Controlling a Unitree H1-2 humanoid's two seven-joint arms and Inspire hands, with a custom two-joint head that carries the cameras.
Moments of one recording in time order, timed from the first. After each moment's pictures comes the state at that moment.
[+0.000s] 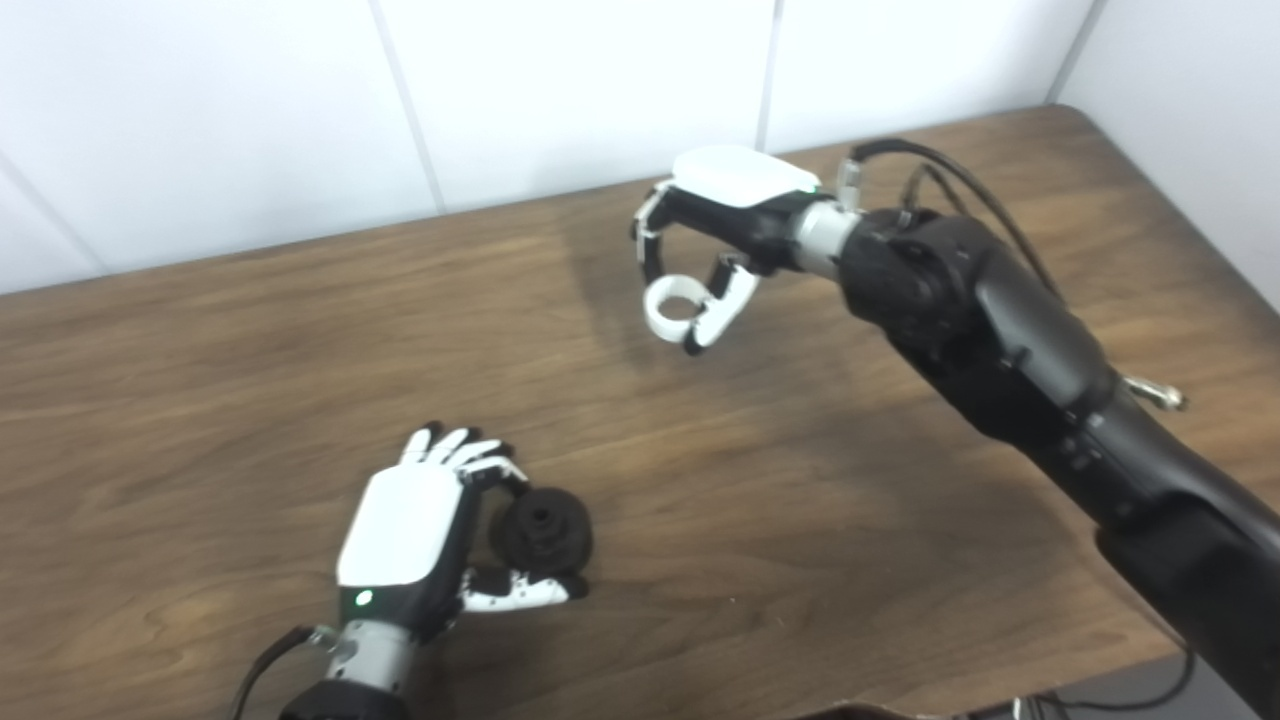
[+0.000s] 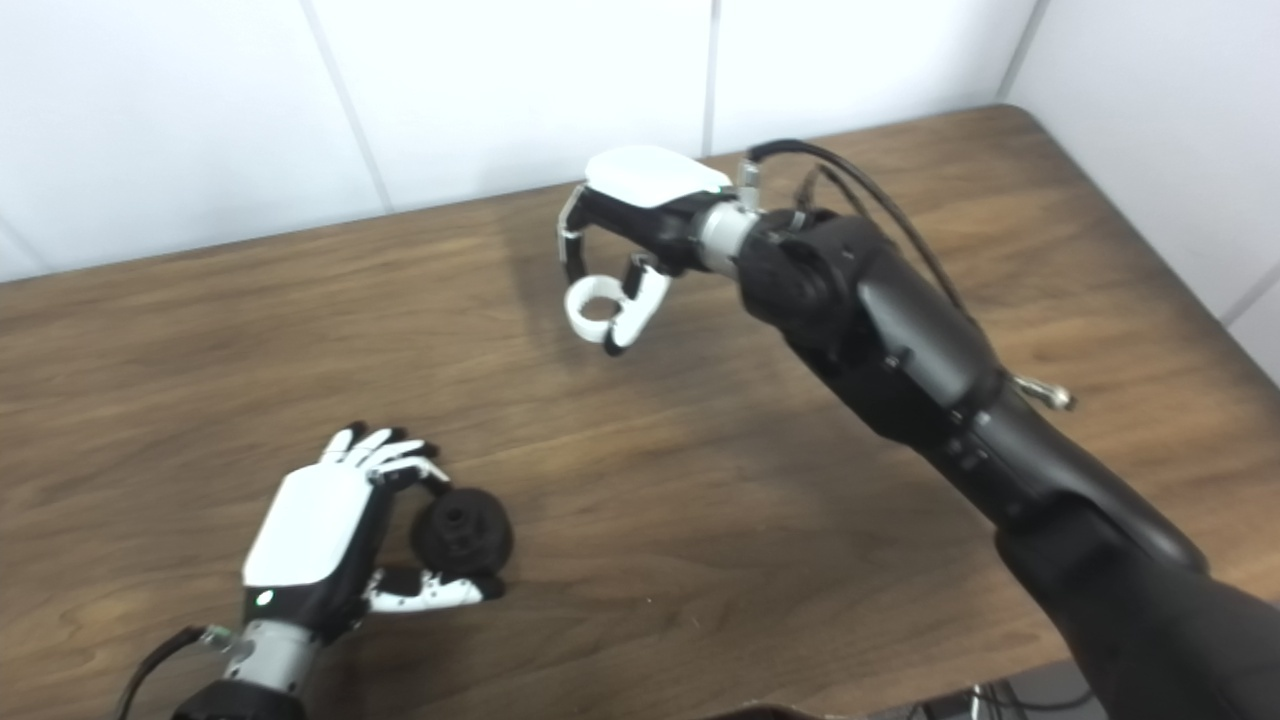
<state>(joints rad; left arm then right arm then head) 0.07 0.19 -0.41 -0.34 1.06 0.14 -0.20 -0.57 -0.52 0.40 -0.33 -0.73 0.38 0.69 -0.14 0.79</state>
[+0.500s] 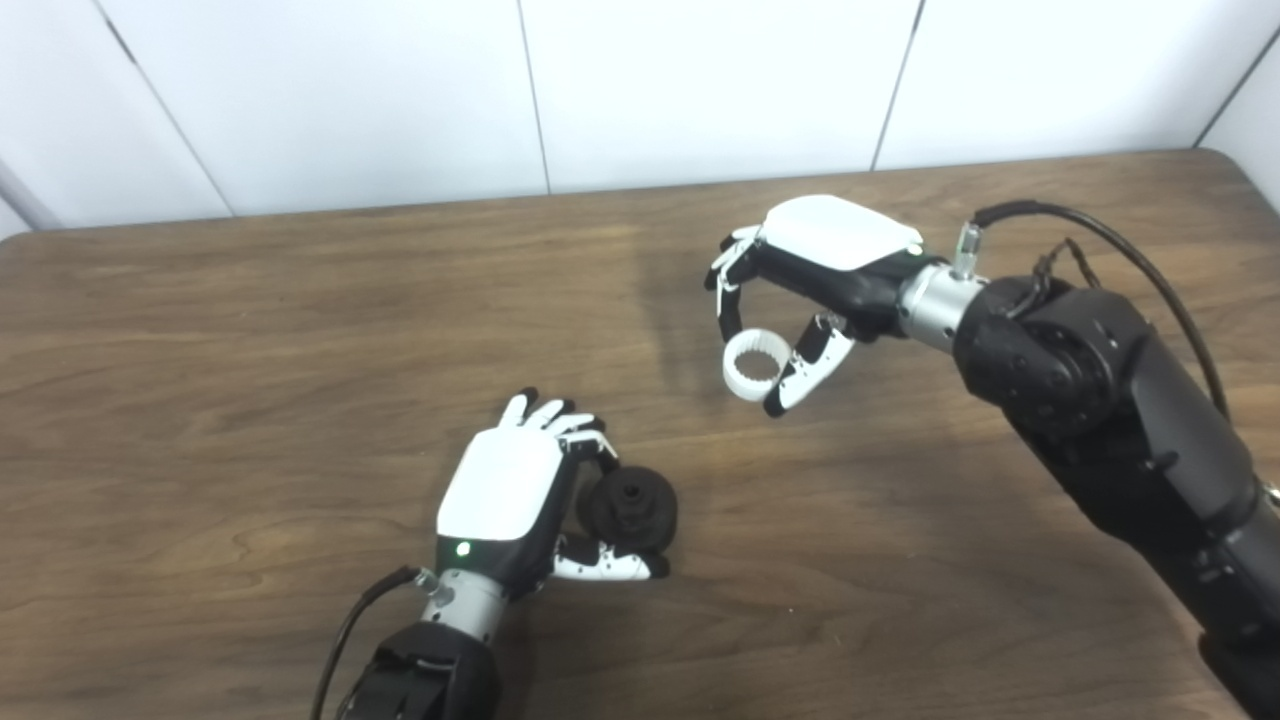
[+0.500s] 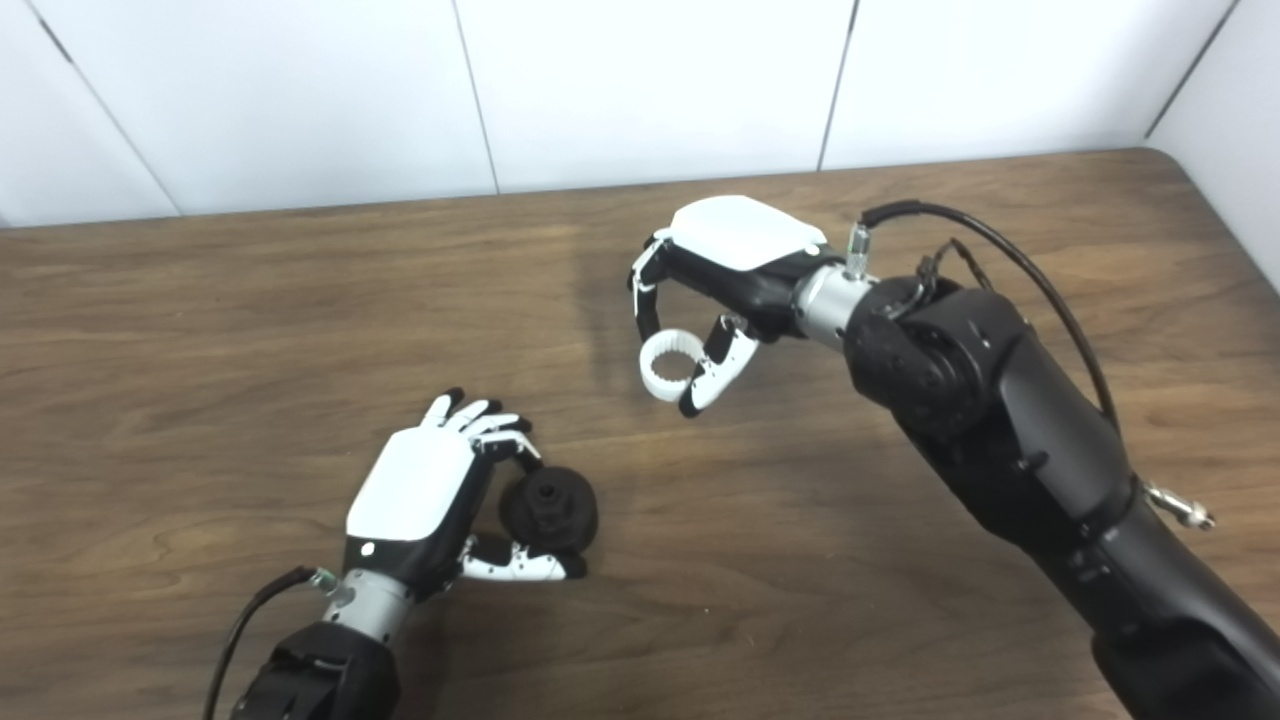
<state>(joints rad) 0.07 0.15 -0.45 -0.35 1.12 0.19 -0.21 -0.50 -0.51 0.40 -0.45 -0.71 0.29 0.74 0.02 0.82</state>
